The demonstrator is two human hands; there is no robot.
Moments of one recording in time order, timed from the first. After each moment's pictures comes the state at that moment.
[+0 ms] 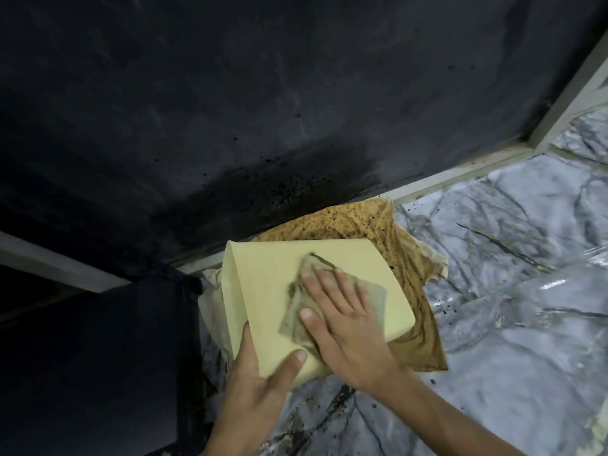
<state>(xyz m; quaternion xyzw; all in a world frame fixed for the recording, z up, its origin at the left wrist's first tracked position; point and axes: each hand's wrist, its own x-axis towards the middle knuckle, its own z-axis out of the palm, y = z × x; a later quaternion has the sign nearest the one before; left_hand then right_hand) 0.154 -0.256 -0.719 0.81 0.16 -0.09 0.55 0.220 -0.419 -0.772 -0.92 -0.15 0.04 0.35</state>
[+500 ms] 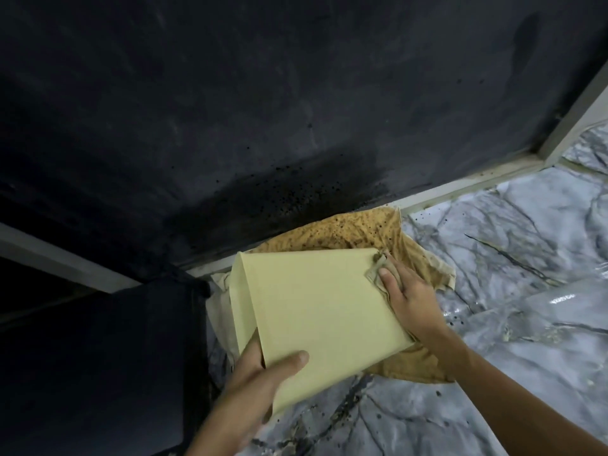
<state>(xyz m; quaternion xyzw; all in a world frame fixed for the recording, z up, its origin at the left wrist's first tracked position) 0.174 -0.249 -0.703 0.67 0.25 -0.21 0.66 0.289 -0.508 -0.841 -0.89 0.02 0.00 0.45</state>
